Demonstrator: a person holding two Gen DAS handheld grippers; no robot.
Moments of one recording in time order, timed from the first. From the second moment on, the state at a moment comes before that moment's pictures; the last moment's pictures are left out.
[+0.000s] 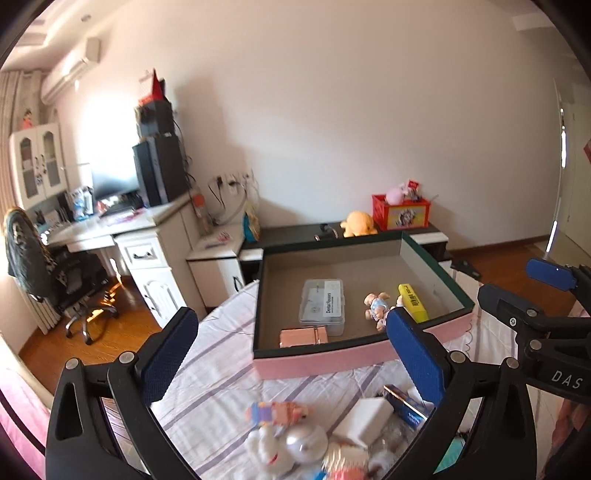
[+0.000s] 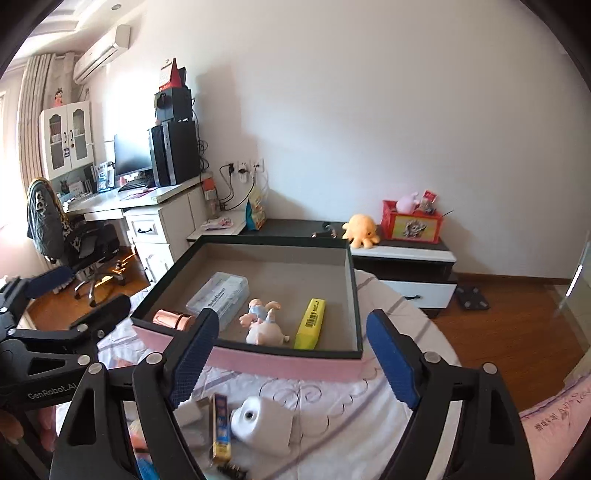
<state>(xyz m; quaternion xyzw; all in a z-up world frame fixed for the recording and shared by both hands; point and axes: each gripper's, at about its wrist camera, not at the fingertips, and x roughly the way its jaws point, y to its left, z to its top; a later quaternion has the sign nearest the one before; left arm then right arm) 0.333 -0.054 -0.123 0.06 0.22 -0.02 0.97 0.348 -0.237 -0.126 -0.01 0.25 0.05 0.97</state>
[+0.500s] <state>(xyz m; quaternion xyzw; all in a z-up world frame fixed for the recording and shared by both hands) 0.188 -0.018 -0.081 0.02 0.13 -0.02 0.99 0.203 -0.215 -0.083 -0.02 0.17 0.02 0.99</state>
